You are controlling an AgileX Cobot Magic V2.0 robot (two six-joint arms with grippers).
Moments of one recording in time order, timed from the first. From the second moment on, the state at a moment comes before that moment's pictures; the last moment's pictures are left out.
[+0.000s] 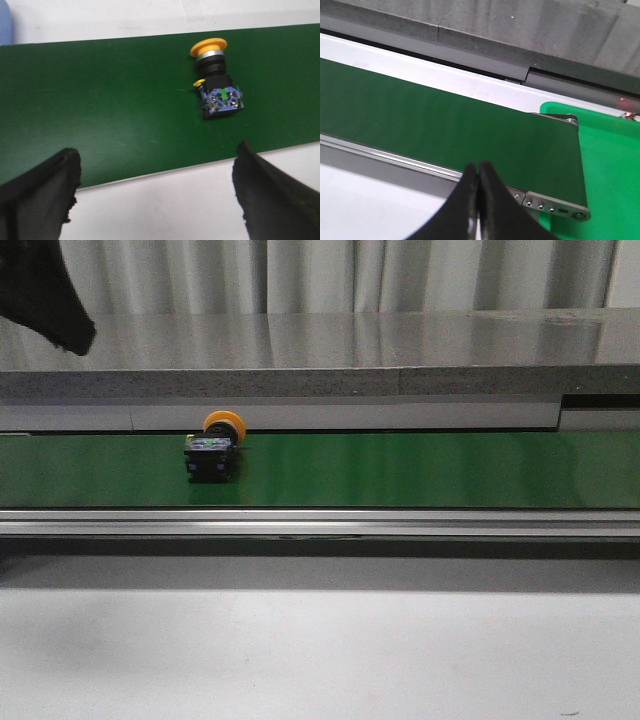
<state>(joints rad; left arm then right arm) -0.32 1.33 -1.01 -0.15 0.63 0.04 -0.09 0.33 -0.39 0.39 0.48 -0.50</state>
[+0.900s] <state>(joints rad) -0.34 1.69 -1.18 -0.10 0.57 0.04 -0.09 0.33 -0.39 0.39 0.48 -0.50</state>
